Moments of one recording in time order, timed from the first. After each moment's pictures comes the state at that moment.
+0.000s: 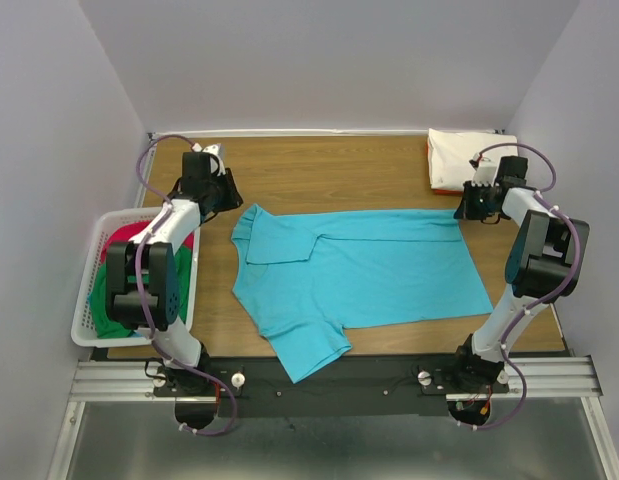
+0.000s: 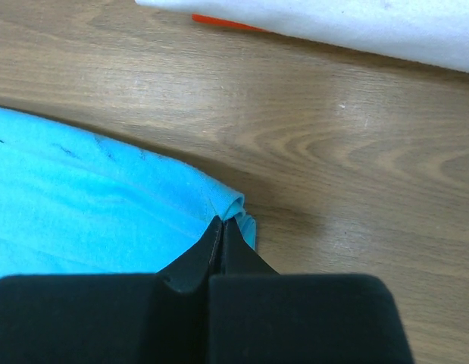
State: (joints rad) left arm -0.05 1.67 1.11 -0.18 0.21 -0.26; right arm -0.28 1.89 1.26 -0.38 -0.42 -0.25
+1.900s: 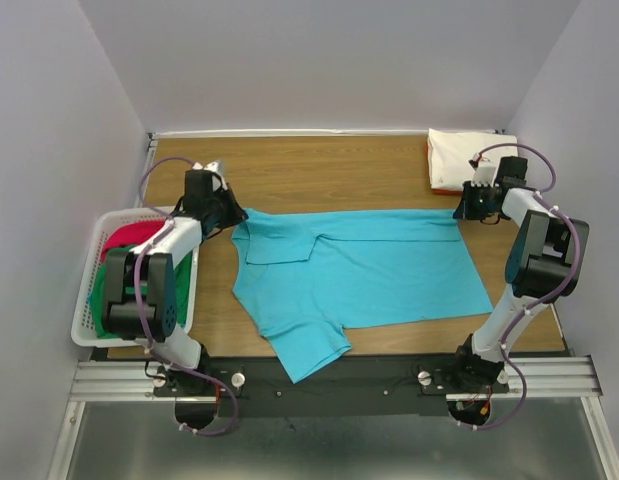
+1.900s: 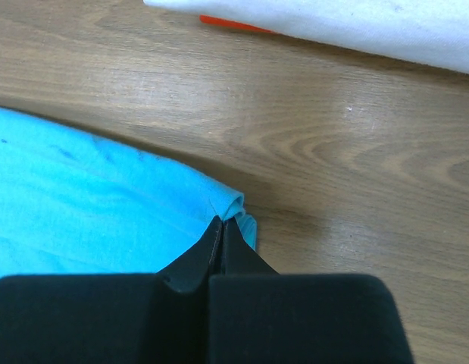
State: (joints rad) left arm -0.10 1.66 1.01 -0.09 0.27 -0.38; right arm -0.28 1.89 1.25 -0.37 -0.44 -0.25
